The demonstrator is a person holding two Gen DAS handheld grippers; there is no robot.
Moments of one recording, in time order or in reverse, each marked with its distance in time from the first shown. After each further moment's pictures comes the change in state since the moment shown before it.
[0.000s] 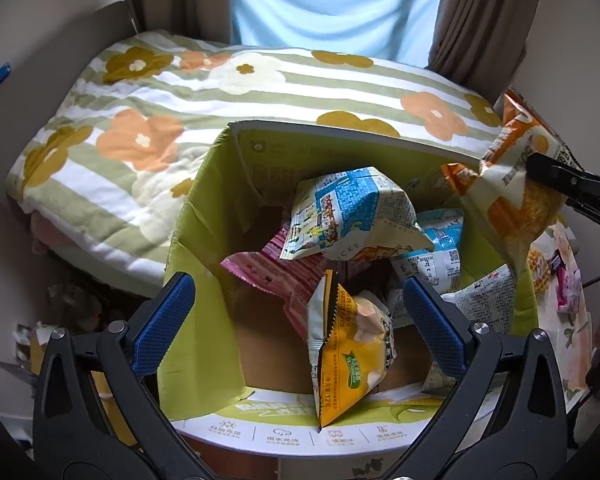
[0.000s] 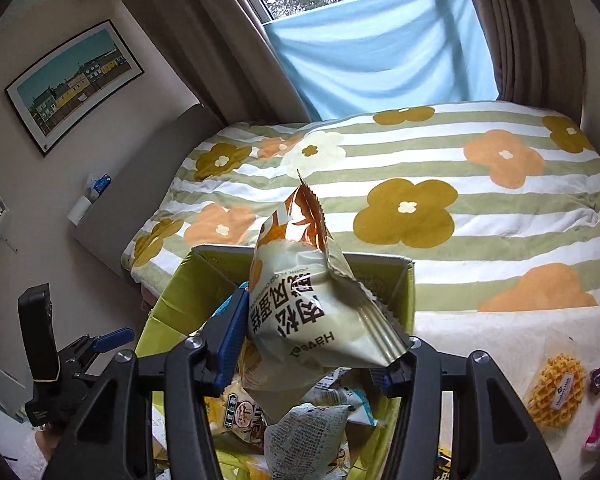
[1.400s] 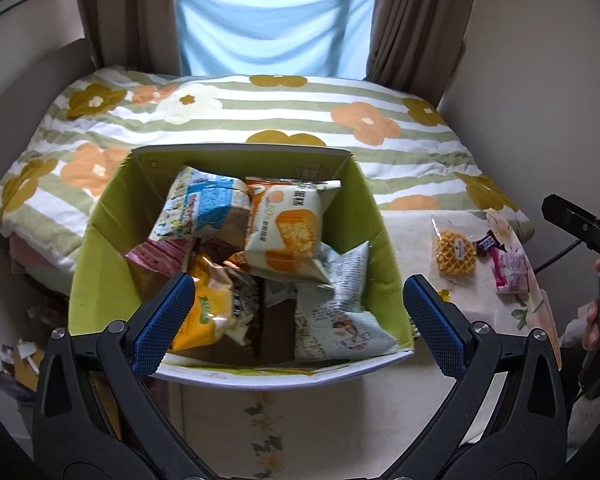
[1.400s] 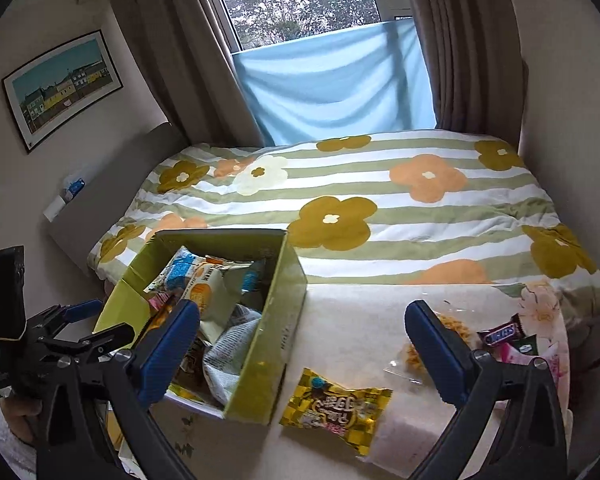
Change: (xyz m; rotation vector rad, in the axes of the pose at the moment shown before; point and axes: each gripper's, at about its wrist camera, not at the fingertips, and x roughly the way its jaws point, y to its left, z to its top) left arm -0.070 -0.134 -0.040 0.083 -0.084 -0.107; right arm -0.158 -0.072 -0.065 -0.030 -0.127 -0.216
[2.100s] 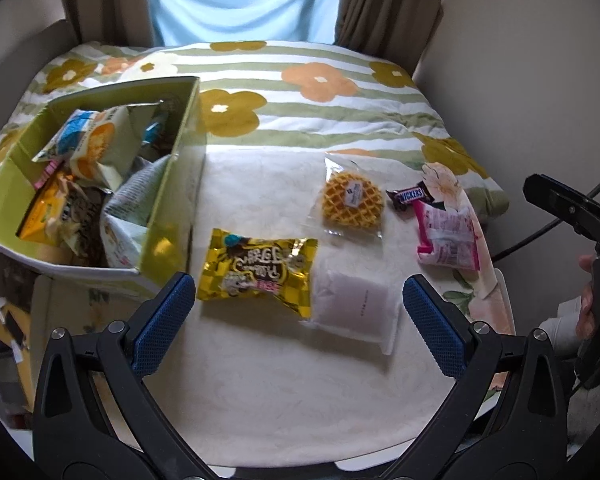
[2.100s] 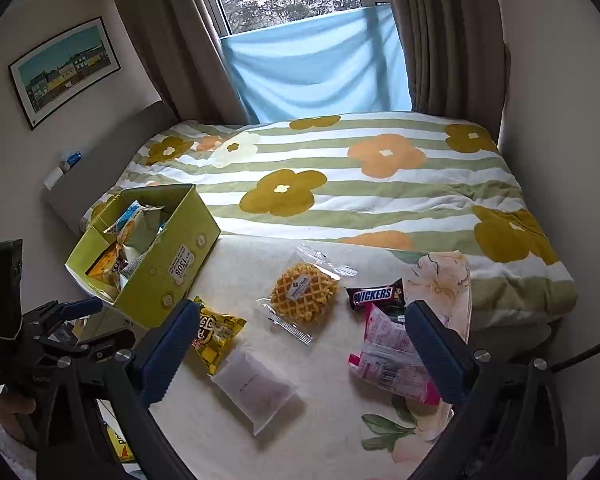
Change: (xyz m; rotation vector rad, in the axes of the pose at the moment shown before) left arm 0.037 -0.208 -0.074 -0.013 0.094 -0.015; right arm -0.053 -0.165 -0.044 -0.062 0.076 0.023
